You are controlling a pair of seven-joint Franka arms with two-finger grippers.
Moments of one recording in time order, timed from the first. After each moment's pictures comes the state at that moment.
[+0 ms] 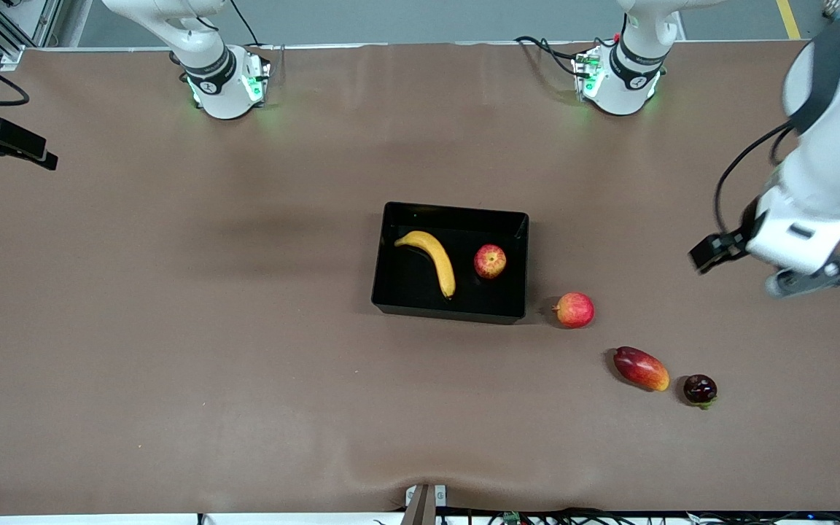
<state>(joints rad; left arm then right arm) 0.14 0.17 -0.35 -1.47 0.21 1.65 -0.40 -0.01 -0.02 -0.07 -1.50 0.05 1.35 0.01</state>
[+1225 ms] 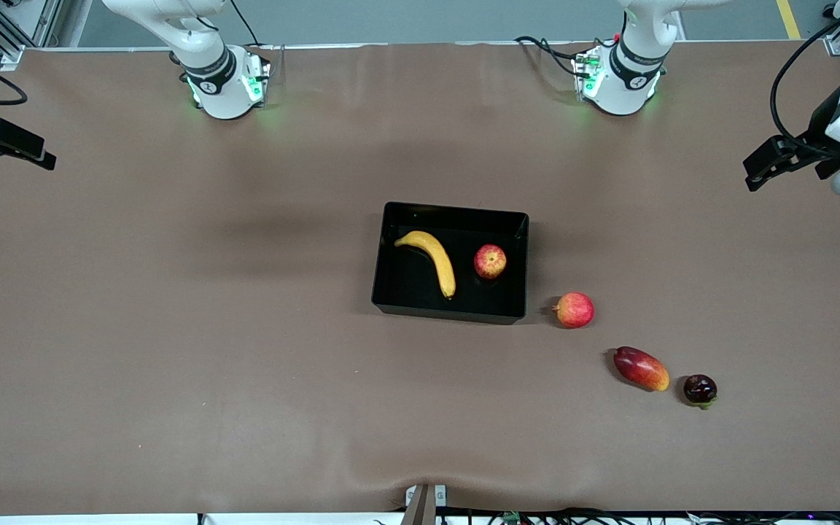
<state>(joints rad) 0.04 -0.06 -0.15 -1.60 0.09 1.55 -0.23 -0.01 -0.02 -0.07 -1.50 0.05 1.35 0.01</state>
